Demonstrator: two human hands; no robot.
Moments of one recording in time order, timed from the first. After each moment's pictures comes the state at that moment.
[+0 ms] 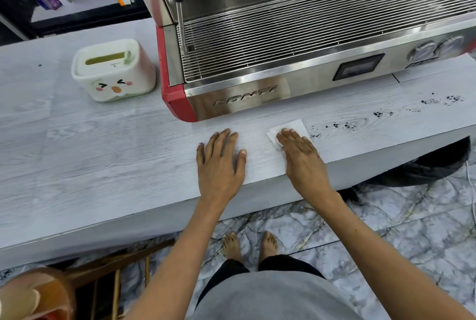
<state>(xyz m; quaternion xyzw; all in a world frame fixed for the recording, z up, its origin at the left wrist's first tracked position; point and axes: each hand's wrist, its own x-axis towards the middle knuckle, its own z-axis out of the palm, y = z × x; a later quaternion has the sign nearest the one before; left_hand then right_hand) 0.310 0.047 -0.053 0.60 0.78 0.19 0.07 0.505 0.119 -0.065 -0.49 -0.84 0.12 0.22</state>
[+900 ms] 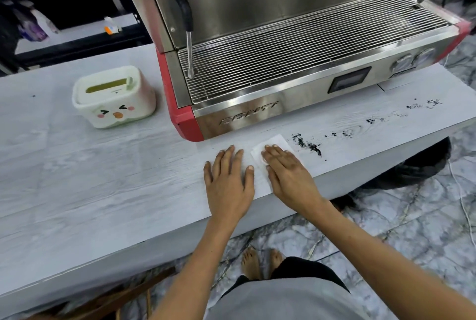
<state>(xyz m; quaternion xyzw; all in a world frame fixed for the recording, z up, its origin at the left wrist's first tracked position) 0.307 0.045 -0.048 0.61 0.77 0.19 0.09 0.465 0.098 -0.053 -0.46 -0.86 0.10 0.21</state>
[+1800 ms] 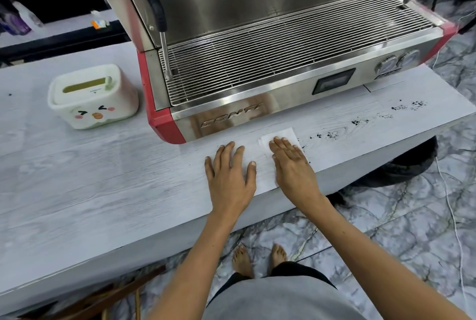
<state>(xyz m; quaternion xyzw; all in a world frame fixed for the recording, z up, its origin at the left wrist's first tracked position) 0.341 0.070 -0.049 0.61 0.76 0.21 0.12 0.498 0.125 -0.063 -0.54 -0.81 0.09 0.22</state>
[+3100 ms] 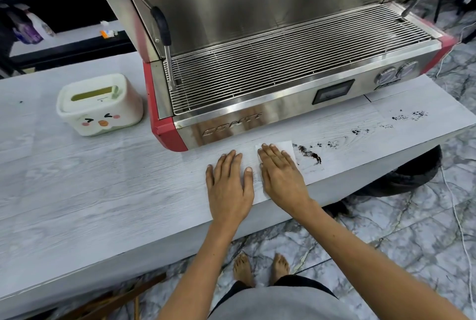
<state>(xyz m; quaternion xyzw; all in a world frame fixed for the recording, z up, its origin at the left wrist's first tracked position) 0.343 0.068 -0.045 0.59 0.77 0.23 0.11 0.478 0.125 -0.055 -0.51 -0.84 0.08 0.18</state>
